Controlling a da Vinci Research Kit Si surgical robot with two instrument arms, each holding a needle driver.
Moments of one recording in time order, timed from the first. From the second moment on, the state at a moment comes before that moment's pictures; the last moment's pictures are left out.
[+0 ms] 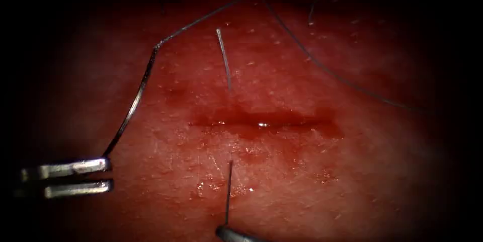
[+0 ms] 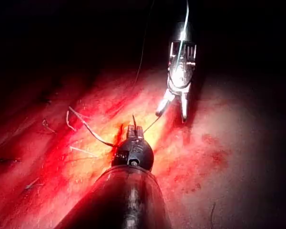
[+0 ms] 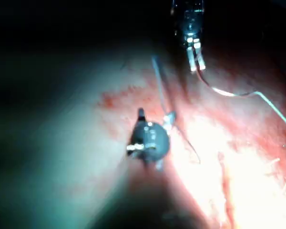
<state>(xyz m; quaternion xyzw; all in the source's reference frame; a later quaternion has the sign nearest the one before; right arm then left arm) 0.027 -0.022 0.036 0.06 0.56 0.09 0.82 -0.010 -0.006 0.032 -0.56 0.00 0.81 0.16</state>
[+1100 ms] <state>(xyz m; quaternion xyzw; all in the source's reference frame) 0.031 -0.007 0.051 0.14 0.42 0.49 0.75 -0.009 0.000 0.046 -0.46 0.07 0.87 0.17</state>
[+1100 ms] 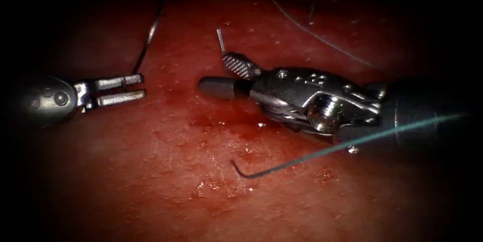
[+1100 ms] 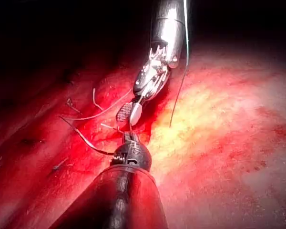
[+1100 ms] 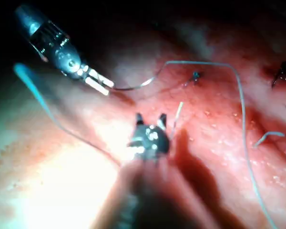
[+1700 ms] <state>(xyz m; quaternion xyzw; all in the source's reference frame) 0.032 -0.006 0.054 0.10 0.39 0.51 0.76 -0.008 0.000 0.048 -0.39 0.09 0.91 0.14</state>
